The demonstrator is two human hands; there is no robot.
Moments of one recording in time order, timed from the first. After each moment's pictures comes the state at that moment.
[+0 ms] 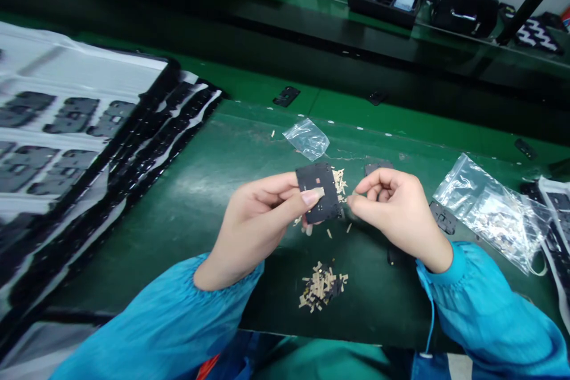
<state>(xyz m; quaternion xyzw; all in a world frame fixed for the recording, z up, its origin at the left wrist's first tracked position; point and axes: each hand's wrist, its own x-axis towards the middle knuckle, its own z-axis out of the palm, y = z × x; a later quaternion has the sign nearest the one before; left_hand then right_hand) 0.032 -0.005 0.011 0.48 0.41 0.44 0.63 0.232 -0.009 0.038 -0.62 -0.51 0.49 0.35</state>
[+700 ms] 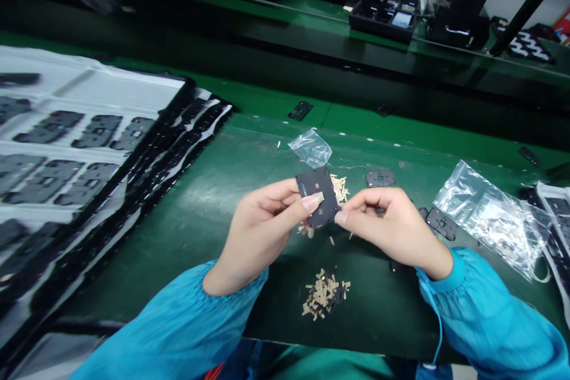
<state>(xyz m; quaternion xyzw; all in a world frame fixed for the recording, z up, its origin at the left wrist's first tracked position) 0.030 -0.005 0.013 0.48 0.39 0.47 0.63 0.232 -0.014 0.045 -0.52 -0.53 0.60 0.29</state>
